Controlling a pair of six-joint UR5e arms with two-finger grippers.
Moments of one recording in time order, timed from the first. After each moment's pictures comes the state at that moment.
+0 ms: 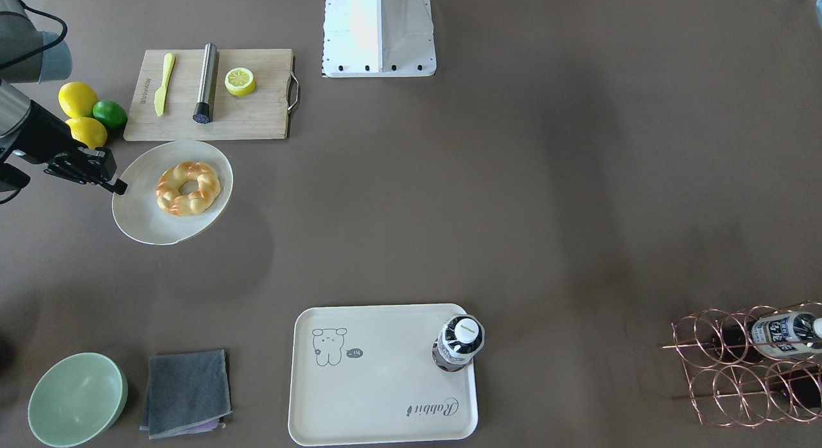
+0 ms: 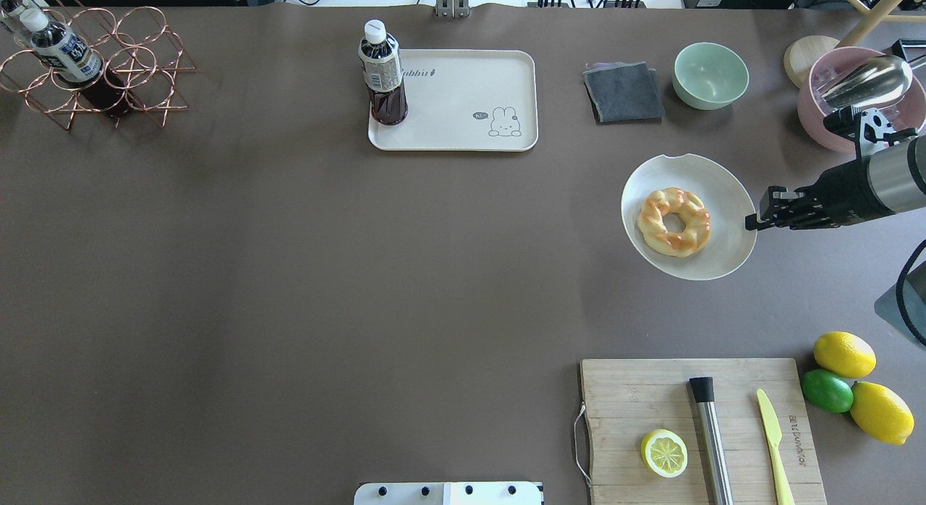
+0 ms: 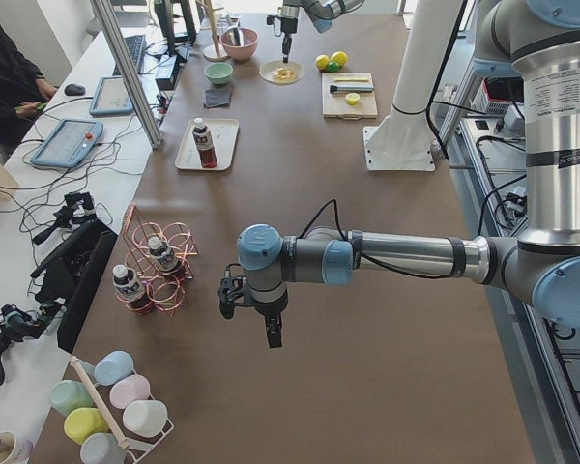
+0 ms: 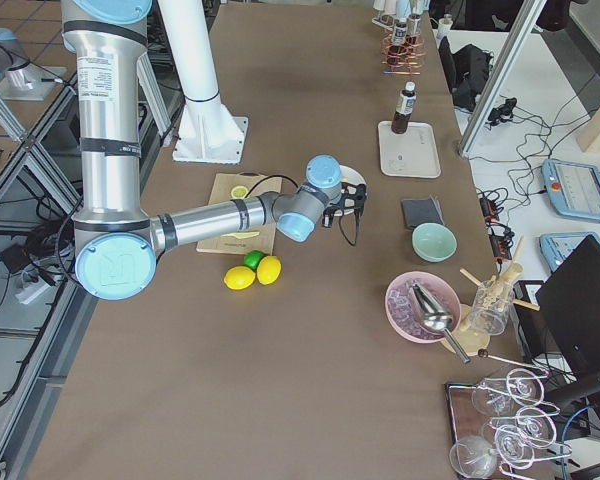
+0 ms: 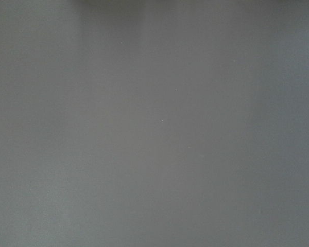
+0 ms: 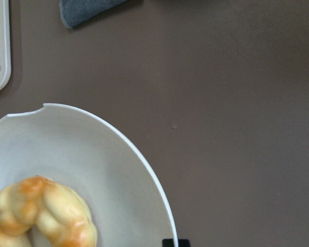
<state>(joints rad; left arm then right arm) -1.50 -1.44 -1.75 -1.54 -2.29 -0.18 0.99 -1.58 1.75 -0.79 2.32 1.17</state>
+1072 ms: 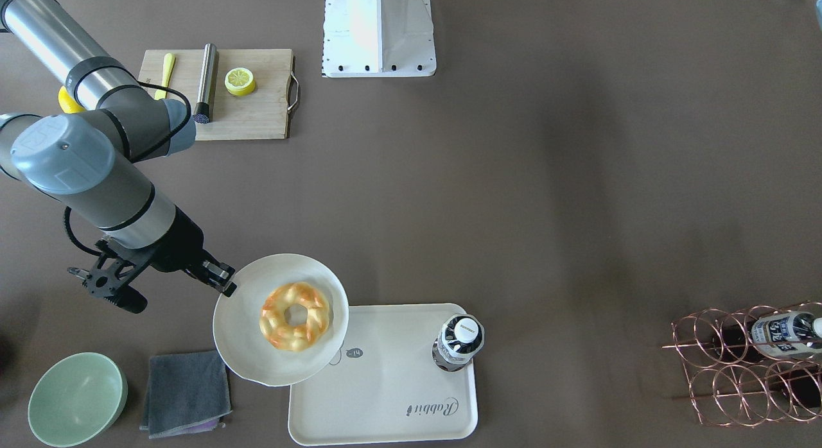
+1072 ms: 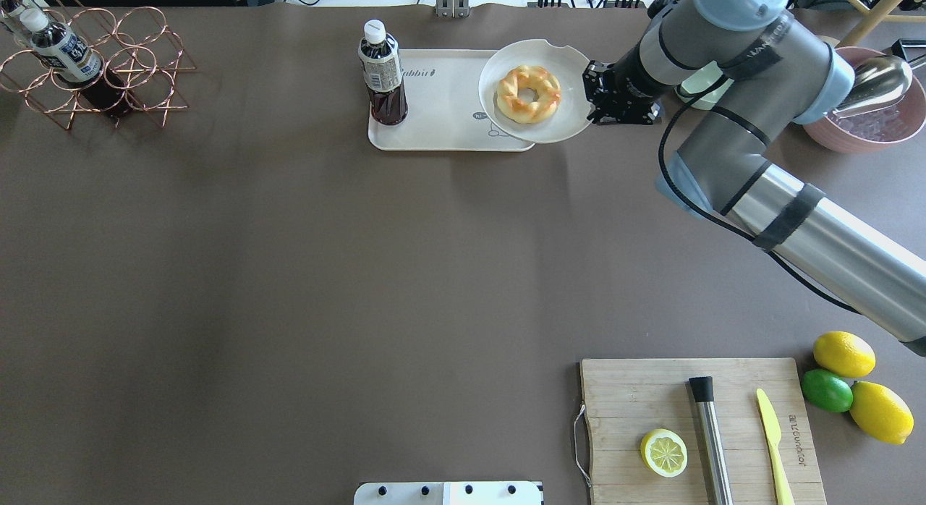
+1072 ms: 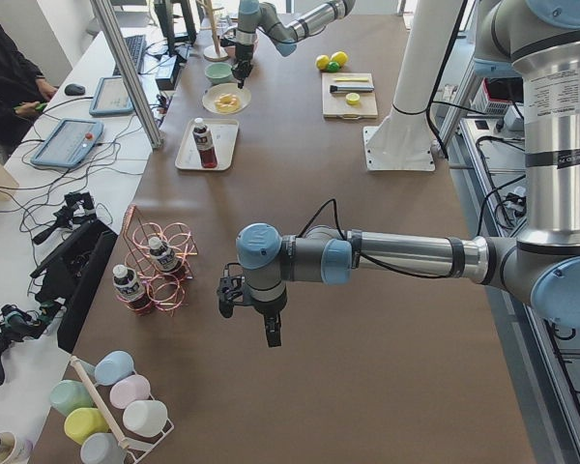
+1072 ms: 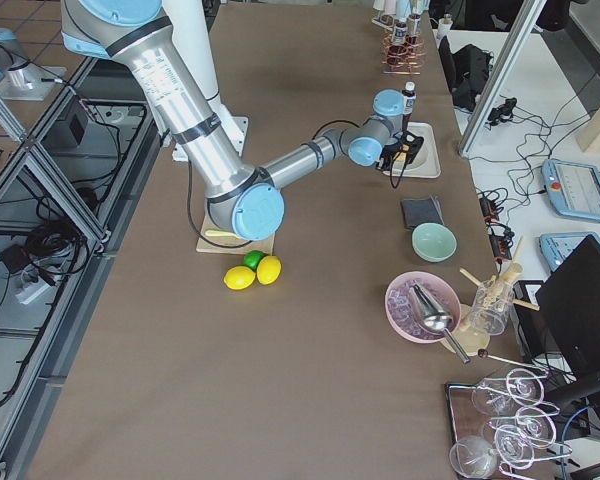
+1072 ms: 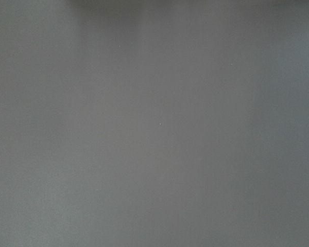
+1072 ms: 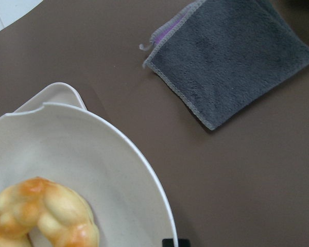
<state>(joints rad) -1.50 -1.44 -1.75 -1.54 -2.29 -0.19 0.91 -0.96 1.39 -1.10 2.13 1.55</state>
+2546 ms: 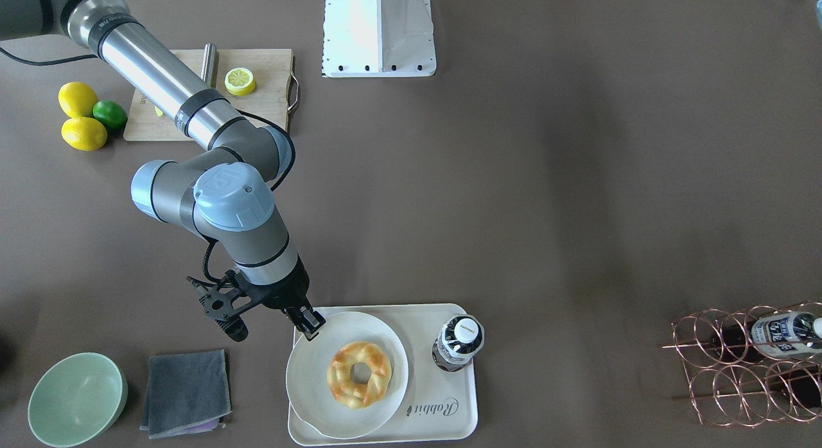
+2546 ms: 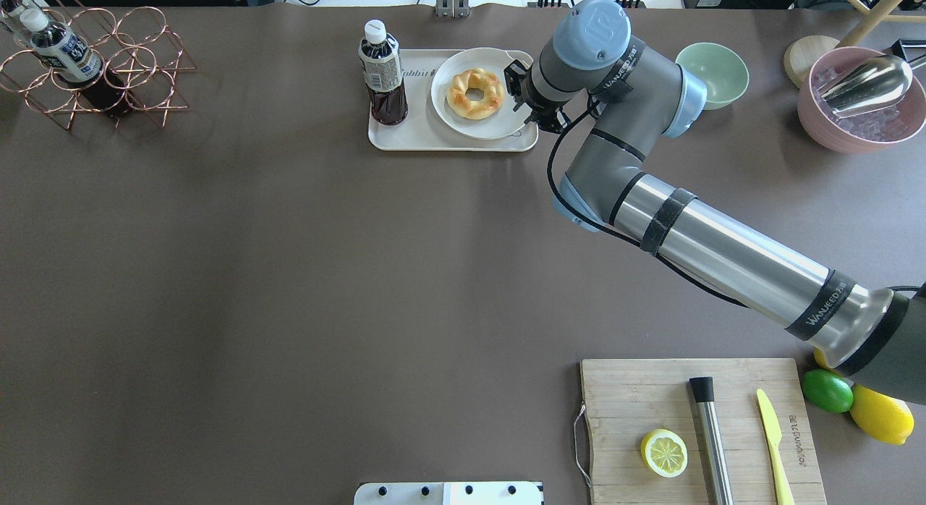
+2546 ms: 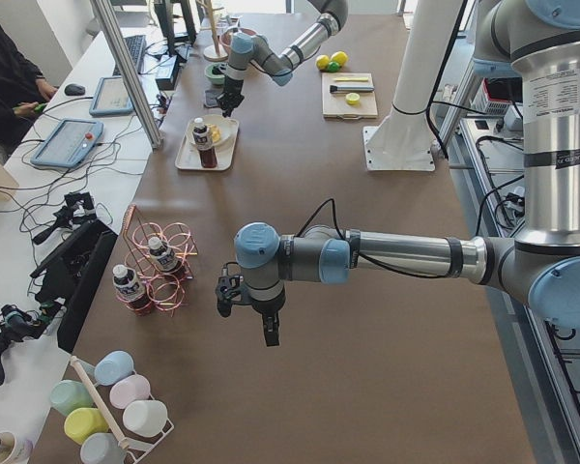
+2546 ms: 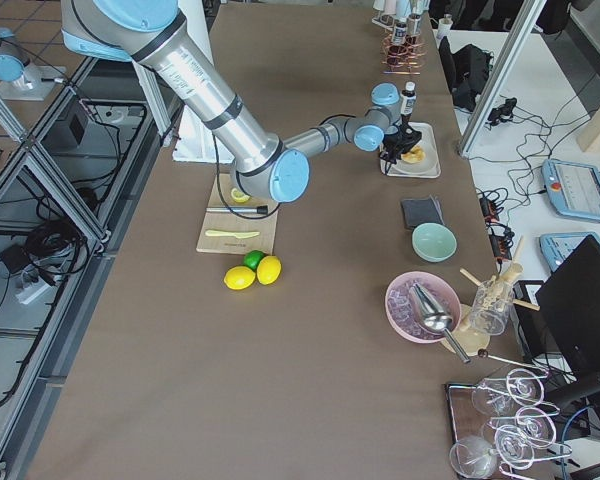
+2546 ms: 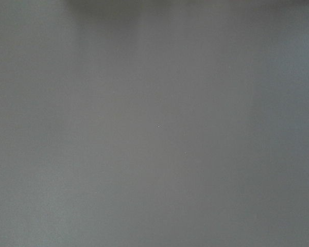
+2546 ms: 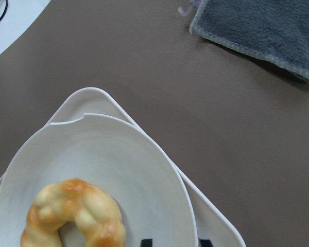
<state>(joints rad) -1.50 -1.45 -1.74 -1.54 -2.29 -0.19 0.78 -0.71 1.06 -1.01 1.86 1.89</state>
